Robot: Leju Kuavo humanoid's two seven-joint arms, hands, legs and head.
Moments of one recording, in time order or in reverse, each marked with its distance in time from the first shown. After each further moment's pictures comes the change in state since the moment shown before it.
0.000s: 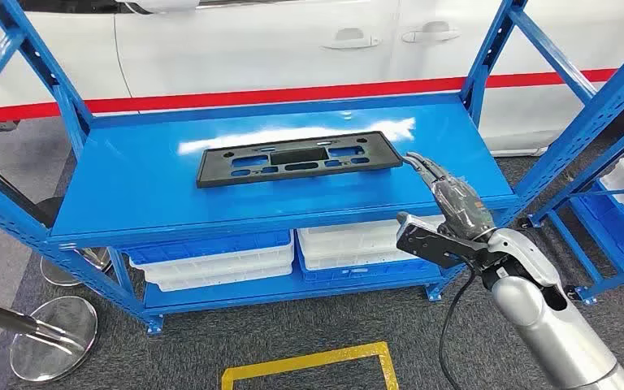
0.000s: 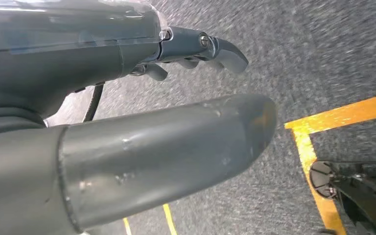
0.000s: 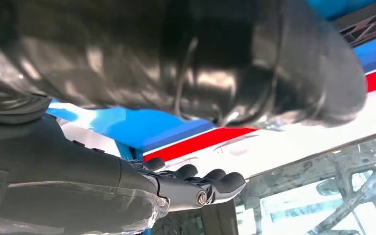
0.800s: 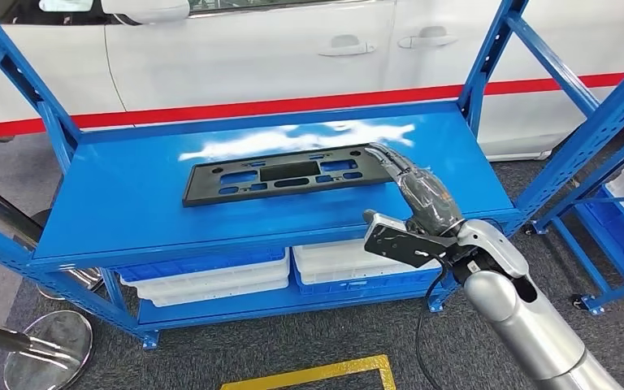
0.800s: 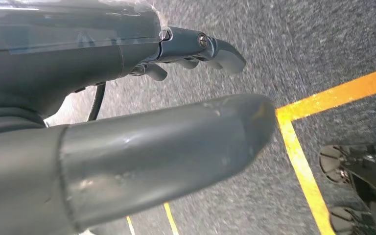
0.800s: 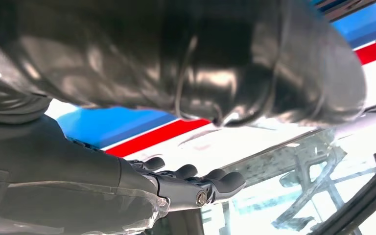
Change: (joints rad) left arm -0.009 0.001 0.004 0.000 -0.026 0.008 -0.002; right arm -0.088 0.078 0.103 -0.033 -0.003 0.017 0.028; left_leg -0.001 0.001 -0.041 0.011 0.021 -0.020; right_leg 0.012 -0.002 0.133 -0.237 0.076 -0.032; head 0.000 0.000
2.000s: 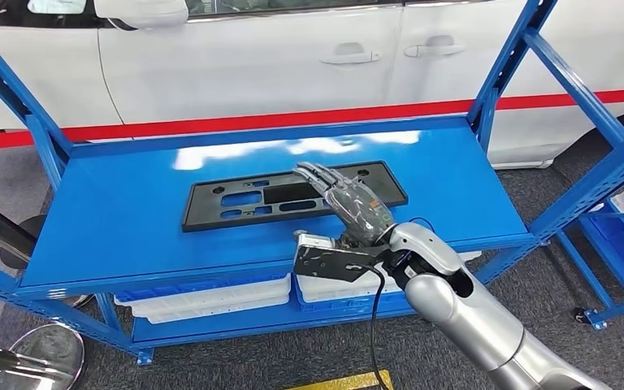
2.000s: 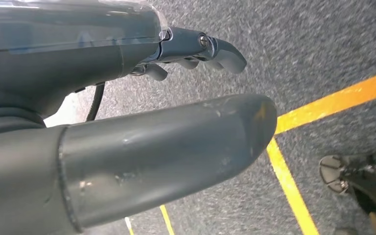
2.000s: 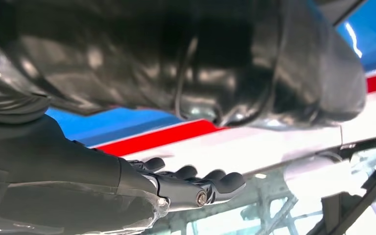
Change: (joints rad) left arm -0.023 0.011 0.005 0.034 -0.049 0.024 0.006; right arm -0.119 0.130 0.241 0.084 0.013 0.017 0.067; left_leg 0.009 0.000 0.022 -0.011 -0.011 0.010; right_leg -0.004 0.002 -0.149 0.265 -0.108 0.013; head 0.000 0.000
